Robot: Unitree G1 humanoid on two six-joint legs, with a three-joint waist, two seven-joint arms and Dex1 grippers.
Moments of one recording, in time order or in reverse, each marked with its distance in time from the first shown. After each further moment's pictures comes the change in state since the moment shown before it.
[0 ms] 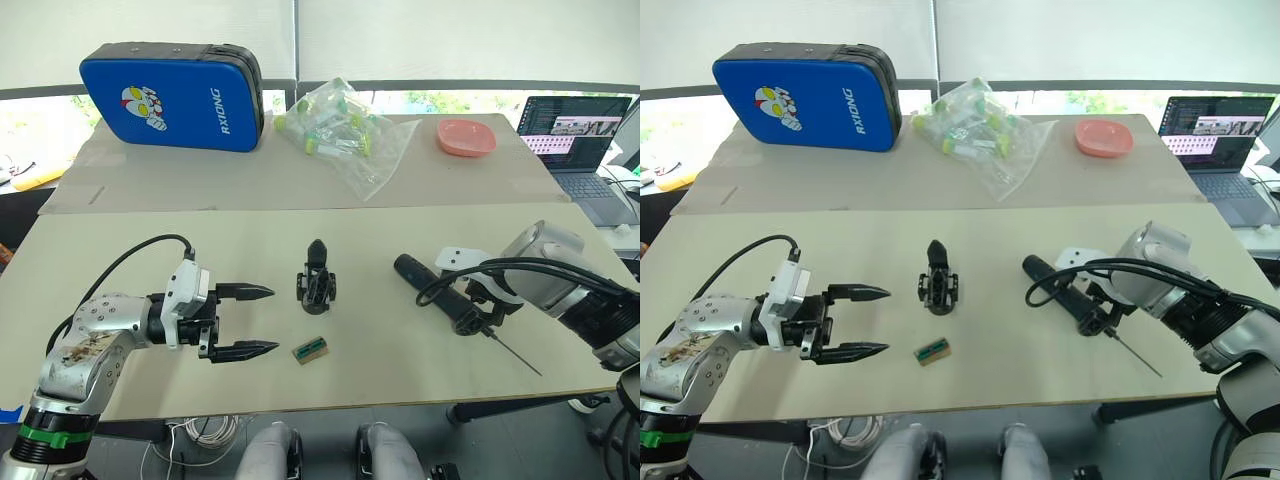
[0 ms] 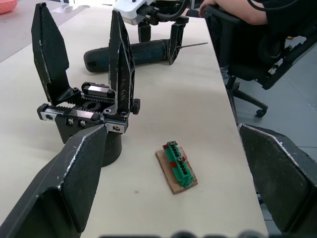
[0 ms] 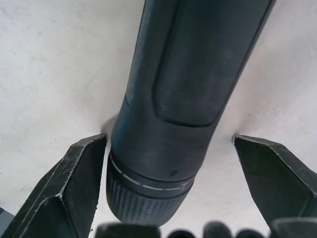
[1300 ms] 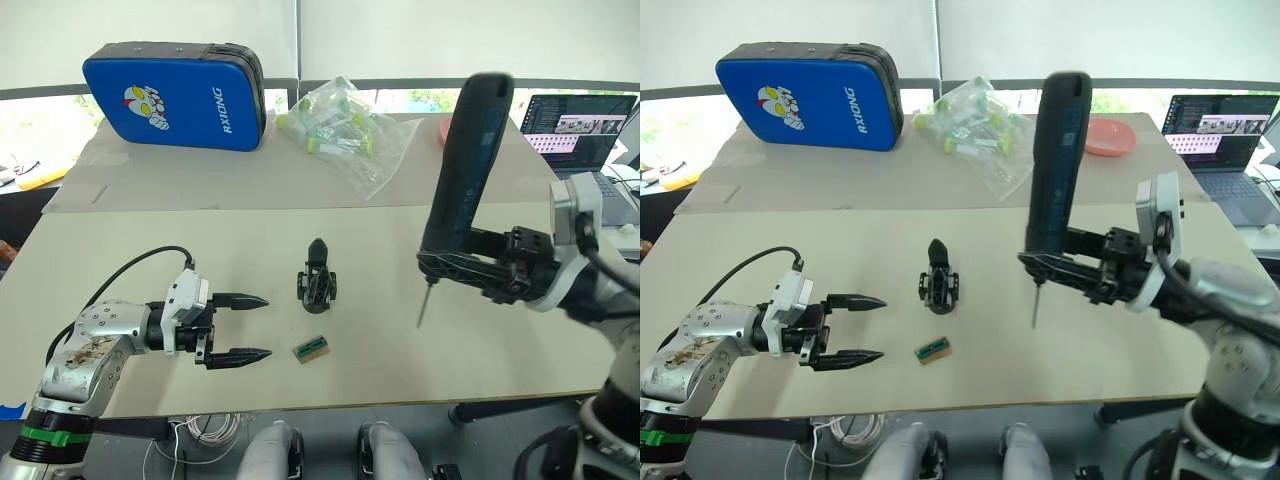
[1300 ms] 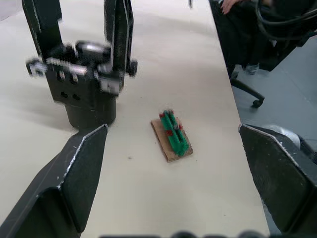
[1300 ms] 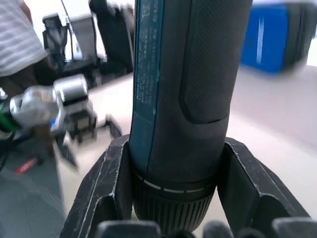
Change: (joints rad) left arm 0.070 0.012 -0.028 0.087 0.064 -0.086 -0.036; right arm 0.553 0.577 -1.338 -0.804 0.832 -0.070 -0.350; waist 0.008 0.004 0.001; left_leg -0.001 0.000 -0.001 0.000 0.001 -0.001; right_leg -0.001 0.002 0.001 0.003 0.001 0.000
